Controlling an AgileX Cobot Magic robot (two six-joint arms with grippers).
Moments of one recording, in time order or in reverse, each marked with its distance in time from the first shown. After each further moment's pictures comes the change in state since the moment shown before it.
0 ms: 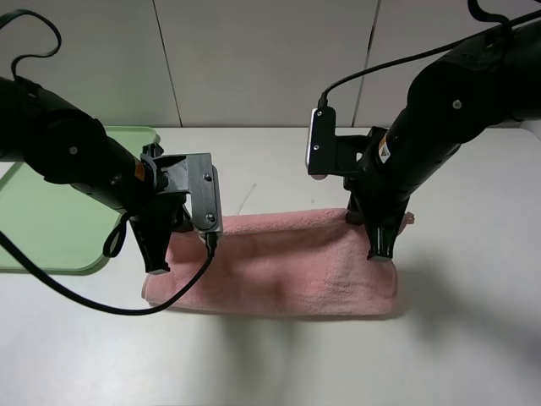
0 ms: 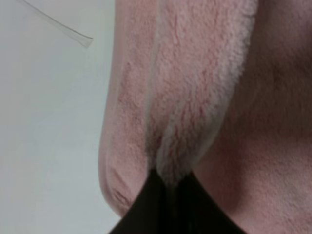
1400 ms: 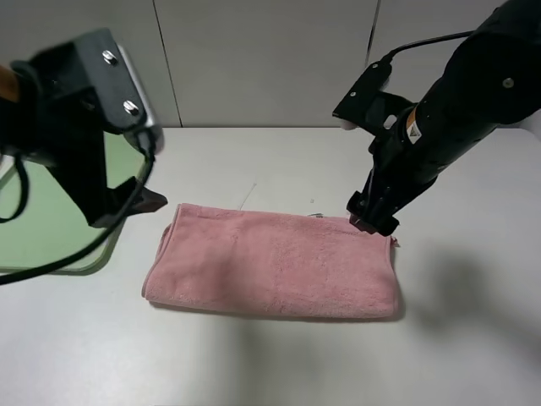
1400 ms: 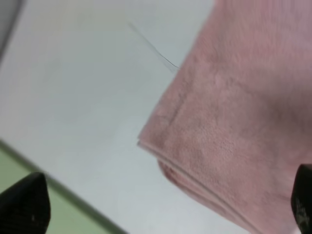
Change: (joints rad) left arm 0.003 -0.520 0.005 0.004 0.249 -0.291; right arm 0.000 -0.122 0.000 -0.118 0.105 0.575
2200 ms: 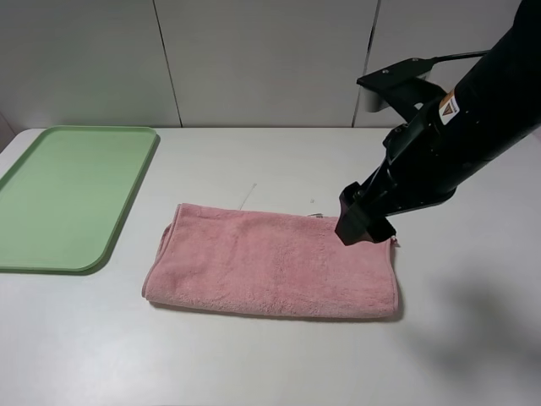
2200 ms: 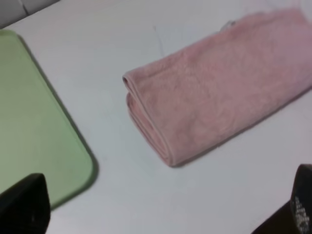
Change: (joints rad) left arm 0.000 -0.993 0.150 -0.038 0.539 -0.522; right arm 0.000 -0.122 0.000 0.340 0.143 0.044
